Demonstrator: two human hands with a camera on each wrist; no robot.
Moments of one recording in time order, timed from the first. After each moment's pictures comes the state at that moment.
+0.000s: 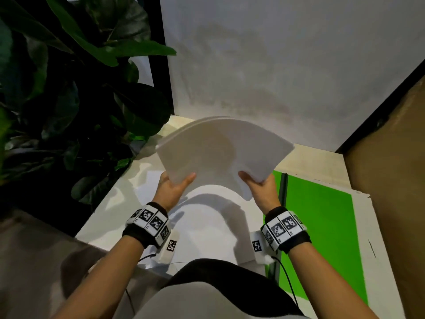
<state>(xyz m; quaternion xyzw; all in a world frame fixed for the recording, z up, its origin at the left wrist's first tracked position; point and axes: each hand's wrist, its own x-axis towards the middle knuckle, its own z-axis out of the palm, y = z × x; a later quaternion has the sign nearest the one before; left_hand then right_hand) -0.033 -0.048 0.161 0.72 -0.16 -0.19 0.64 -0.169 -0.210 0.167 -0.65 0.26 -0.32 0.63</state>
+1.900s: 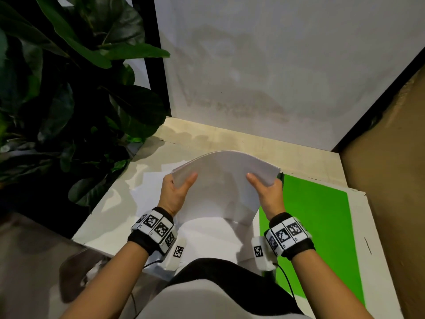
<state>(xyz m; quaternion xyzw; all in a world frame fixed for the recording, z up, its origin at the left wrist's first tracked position) -0.067 -0.057 0.183 0.64 -0.23 -0.20 0.70 -0.195 -0.216 0.164 -0.61 0.32 -0.33 0.64</state>
